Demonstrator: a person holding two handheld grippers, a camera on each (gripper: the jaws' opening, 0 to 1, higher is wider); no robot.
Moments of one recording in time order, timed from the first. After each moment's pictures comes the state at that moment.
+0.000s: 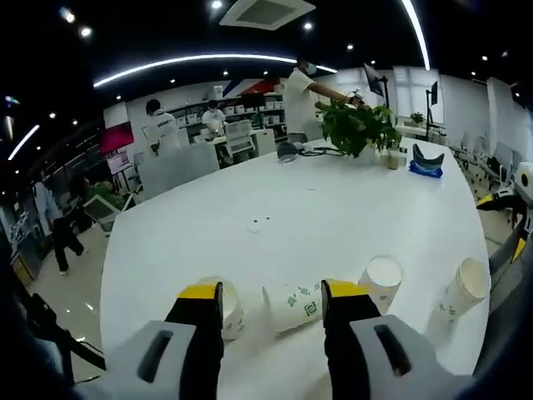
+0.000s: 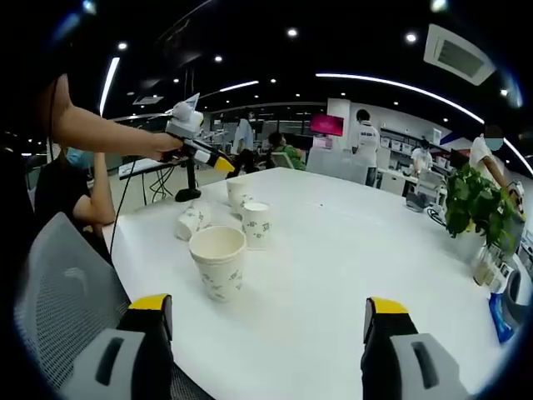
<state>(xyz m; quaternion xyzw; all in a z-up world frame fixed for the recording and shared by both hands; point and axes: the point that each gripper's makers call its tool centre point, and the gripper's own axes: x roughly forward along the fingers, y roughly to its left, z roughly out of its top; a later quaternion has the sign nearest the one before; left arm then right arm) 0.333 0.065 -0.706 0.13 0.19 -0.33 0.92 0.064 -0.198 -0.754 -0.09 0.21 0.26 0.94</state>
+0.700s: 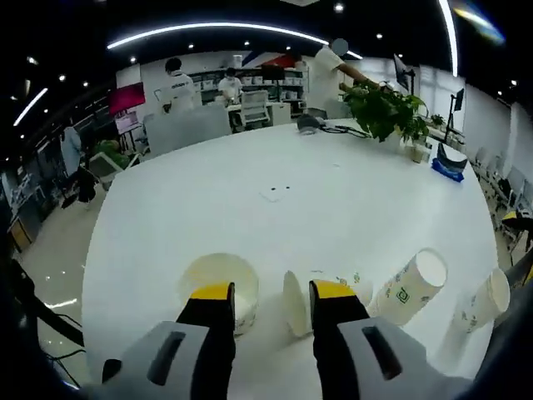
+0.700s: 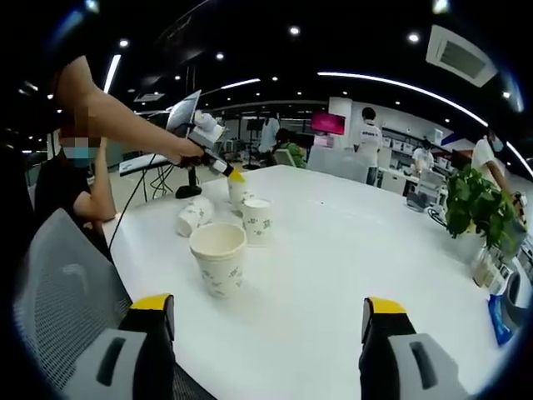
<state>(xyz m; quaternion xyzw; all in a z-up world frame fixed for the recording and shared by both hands) 0.374 0.079 -0.760 0.09 0.28 -0.28 0.91 0.063 -0.198 -0.759 -0.10 0.22 0.26 0.93</state>
